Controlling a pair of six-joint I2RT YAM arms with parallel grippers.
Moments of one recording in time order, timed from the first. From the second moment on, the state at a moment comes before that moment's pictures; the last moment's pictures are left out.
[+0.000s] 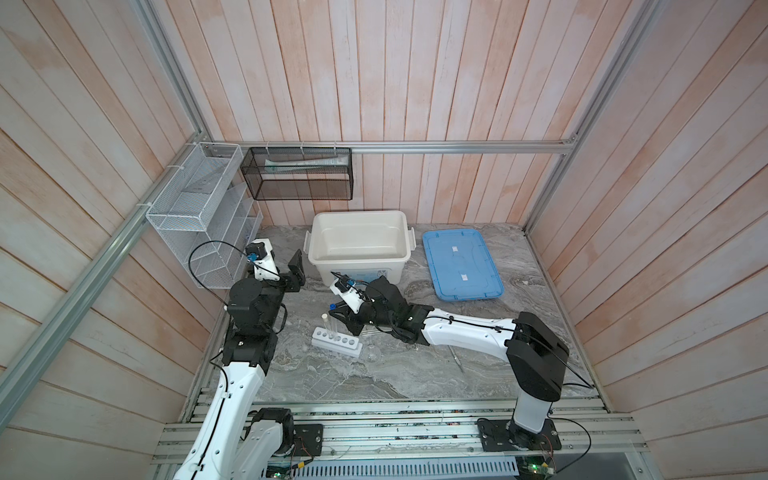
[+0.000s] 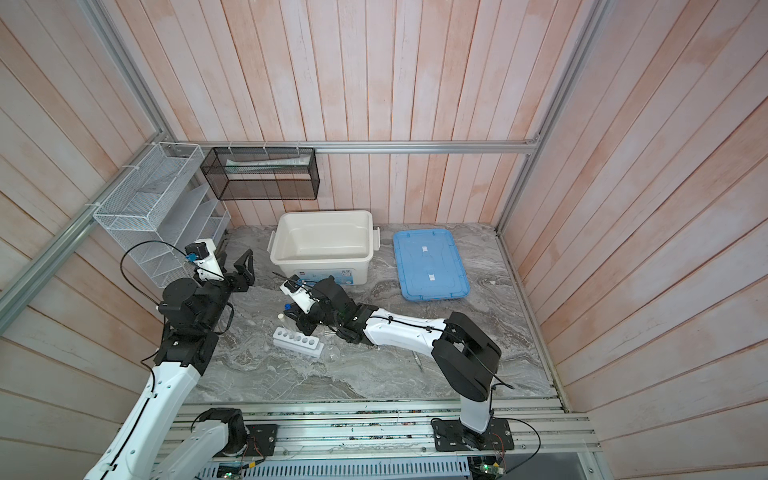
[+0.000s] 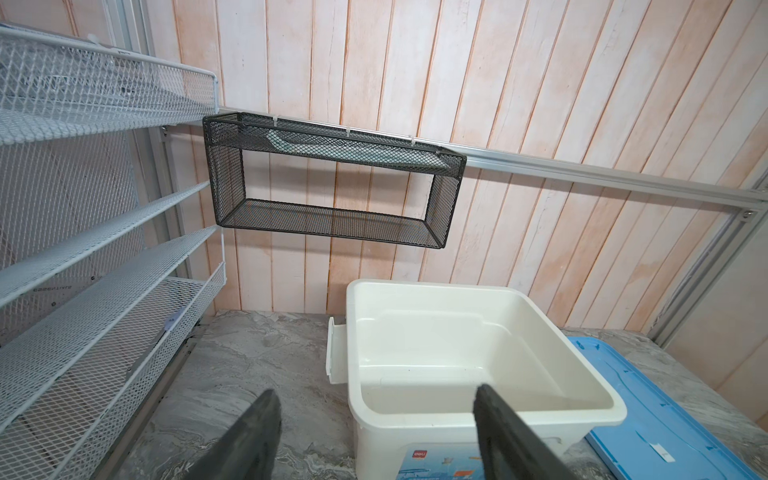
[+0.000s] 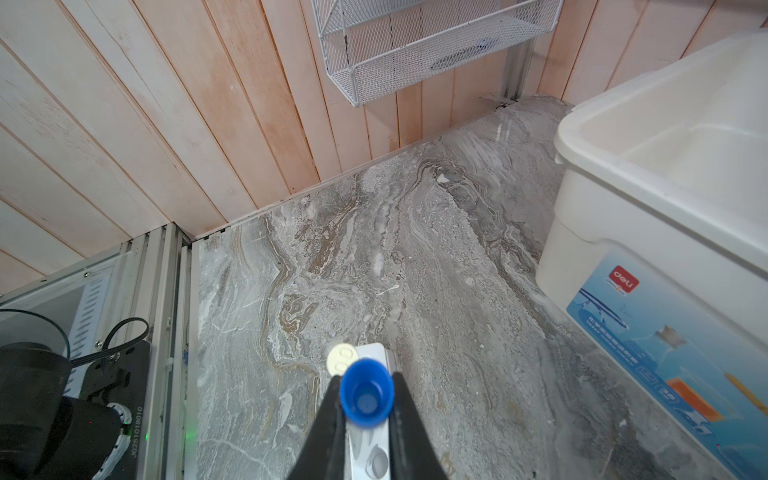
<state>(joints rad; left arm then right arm) -0.03 0.87 0.74 0.15 0.07 -0.12 1.05 1.83 1.27 0.18 -0.22 0.10</state>
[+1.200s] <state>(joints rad) -0.03 0.87 0.74 0.15 0.08 -0.12 1.06 1.85 1.25 0.18 -0.17 0.05</state>
